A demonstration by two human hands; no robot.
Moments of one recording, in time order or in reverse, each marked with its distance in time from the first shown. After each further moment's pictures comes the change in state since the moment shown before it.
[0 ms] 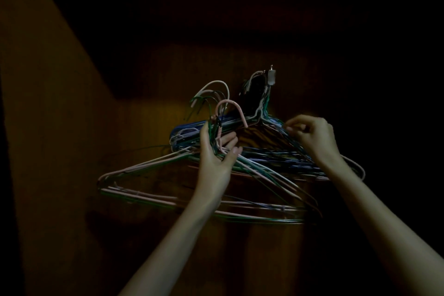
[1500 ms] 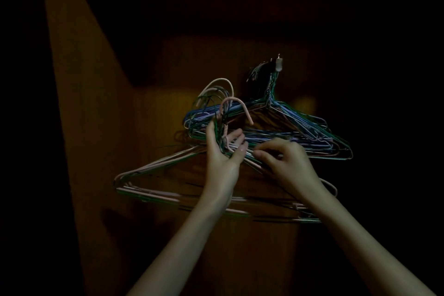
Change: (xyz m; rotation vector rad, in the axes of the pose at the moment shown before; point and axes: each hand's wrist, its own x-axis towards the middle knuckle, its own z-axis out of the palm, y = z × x) left_hand -0.060 0.031 -0.015 -0.061 0.045 -0.084; right_hand -0.121 -0.079 0.010 0.038 -0.229 -0.126
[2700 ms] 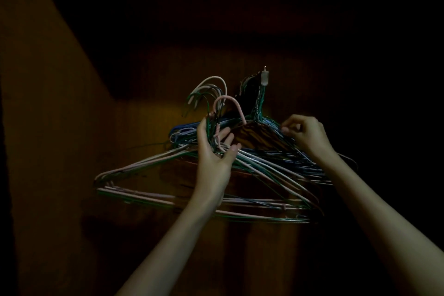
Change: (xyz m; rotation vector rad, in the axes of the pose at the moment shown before) left_hand 0.055 -0.020 0.030 0.022 0.003 0.095; right_hand 0.116 0.104 -0.045 -0.118 0.101 0.150
